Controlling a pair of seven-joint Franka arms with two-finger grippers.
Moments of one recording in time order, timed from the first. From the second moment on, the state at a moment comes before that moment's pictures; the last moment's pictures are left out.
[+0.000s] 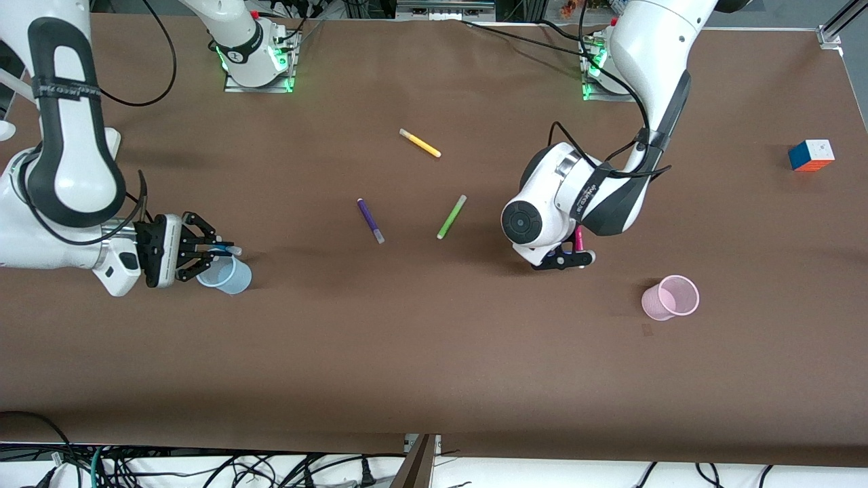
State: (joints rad) left arm -0.39 0.64 -0.14 -1.52 0.37 1.50 -0.63; right arm 0.07 0.48 -0.16 -1.63 0.66 1.75 -1.68
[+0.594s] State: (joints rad) left arm -0.32 0.64 -0.08 -1.42 0.67 1.34 0.14; right arm 0.01 0.54 -0.16 -1.62 0.76 1.72 -1.92
